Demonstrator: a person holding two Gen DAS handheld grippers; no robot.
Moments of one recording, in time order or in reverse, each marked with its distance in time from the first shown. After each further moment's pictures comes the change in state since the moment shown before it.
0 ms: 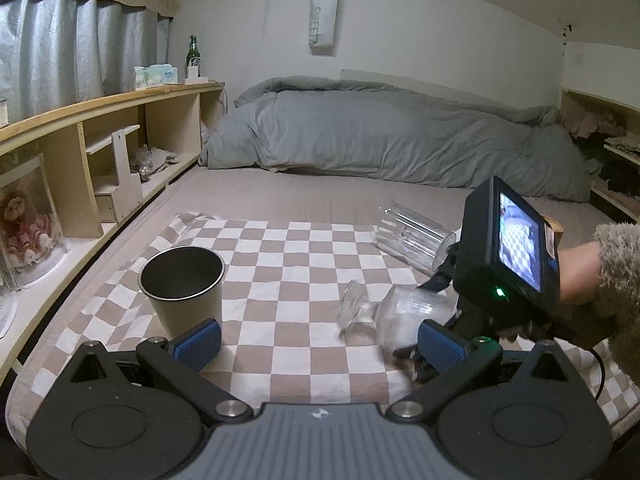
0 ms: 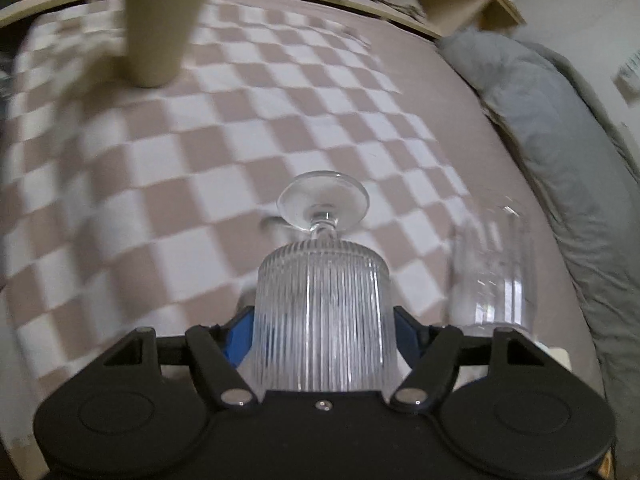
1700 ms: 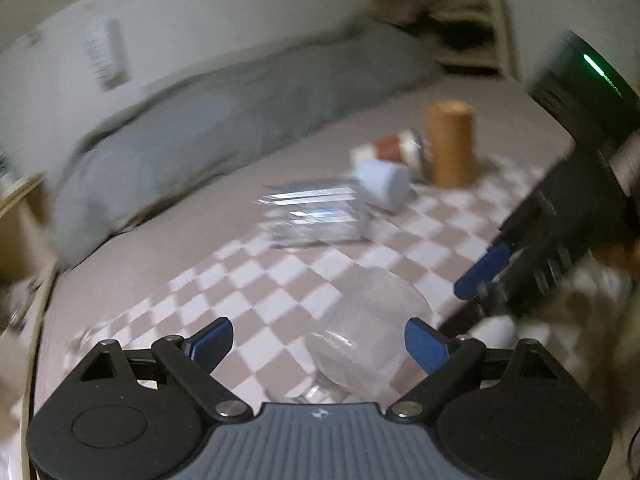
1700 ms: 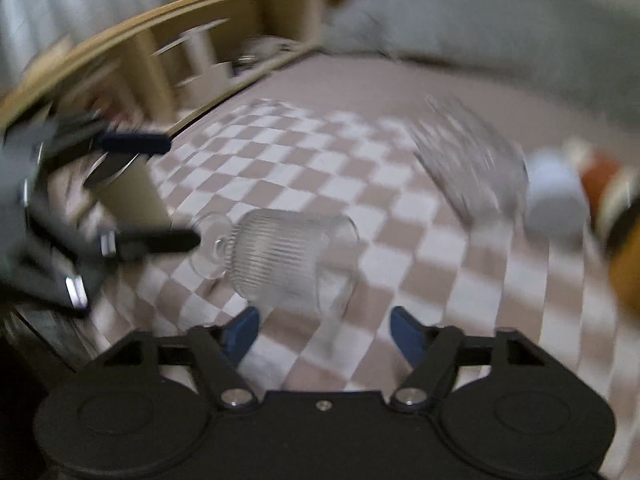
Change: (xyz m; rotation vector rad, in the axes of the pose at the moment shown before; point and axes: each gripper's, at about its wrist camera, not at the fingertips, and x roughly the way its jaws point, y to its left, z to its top) left arm 0.129 -0.025 0.027 0.649 0.071 -0.352; right arm -0.035 -0.051 -0.085 0.943 -0.156 0.255
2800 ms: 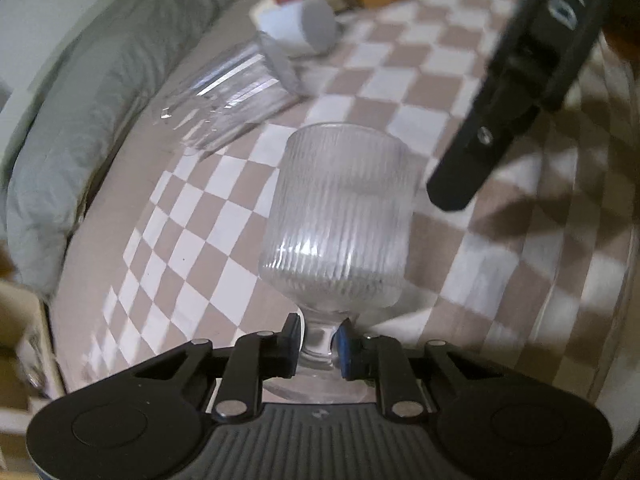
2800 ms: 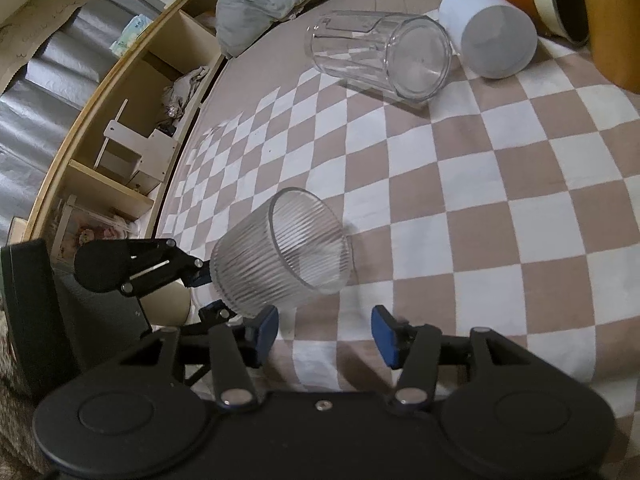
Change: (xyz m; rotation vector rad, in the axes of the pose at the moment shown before) left arm 0.071 -0.024 -0.008 0.328 0.378 -0.022; right arm 0.014 -0.035 -0.012 0.453 0.038 0.120
